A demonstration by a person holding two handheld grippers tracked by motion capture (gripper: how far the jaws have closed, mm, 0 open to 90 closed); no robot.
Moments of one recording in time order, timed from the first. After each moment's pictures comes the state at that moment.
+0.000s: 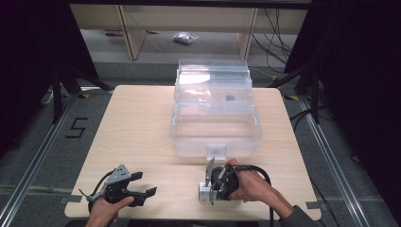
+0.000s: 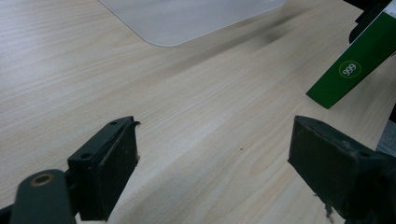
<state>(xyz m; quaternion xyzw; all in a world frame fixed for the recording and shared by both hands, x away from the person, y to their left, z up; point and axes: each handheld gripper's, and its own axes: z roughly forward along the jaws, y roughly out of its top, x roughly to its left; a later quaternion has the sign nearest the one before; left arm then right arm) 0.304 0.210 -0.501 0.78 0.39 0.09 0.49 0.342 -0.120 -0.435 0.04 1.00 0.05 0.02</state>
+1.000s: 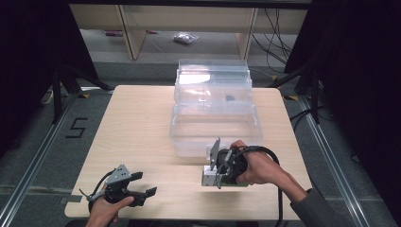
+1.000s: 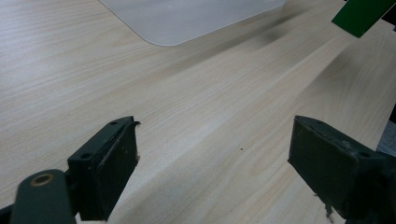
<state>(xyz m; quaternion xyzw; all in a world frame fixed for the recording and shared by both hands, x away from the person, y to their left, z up) 0.305 0.211 -0.501 0.78 0.38 0.10 0.48 0.362 -0.131 -0.372 0.02 1.00 0.07 0.04</state>
